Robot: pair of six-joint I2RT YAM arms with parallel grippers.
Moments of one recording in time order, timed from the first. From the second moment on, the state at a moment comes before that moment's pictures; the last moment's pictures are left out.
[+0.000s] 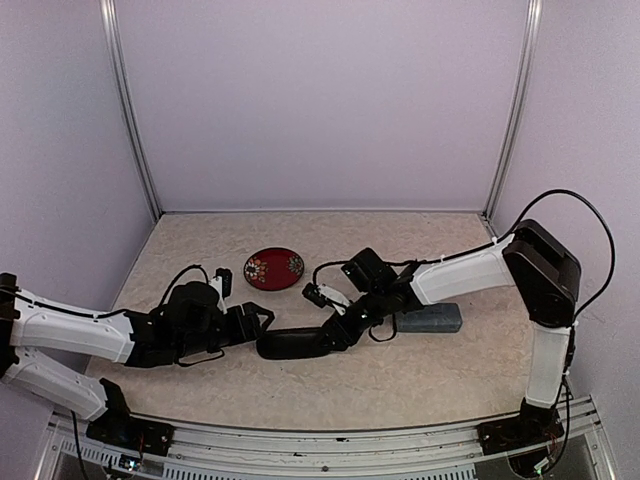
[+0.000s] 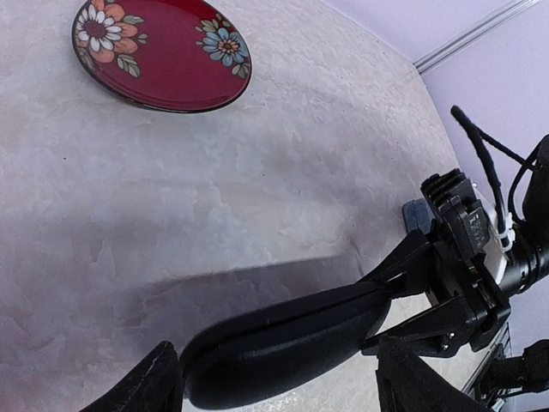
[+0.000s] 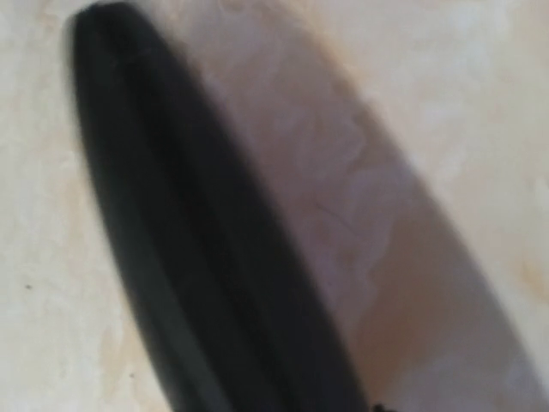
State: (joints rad) left arm -0.93 1.25 0.46 0.25 -0.22 -0.88; right arm 0.88 1.97 1.18 -0.14 -0.52 0.02
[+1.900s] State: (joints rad) left arm -0.69 1.04 0.68 -0.01 -0.59 -0.63; right arm 0.70 1.10 0.83 -0.19 0.22 0.23
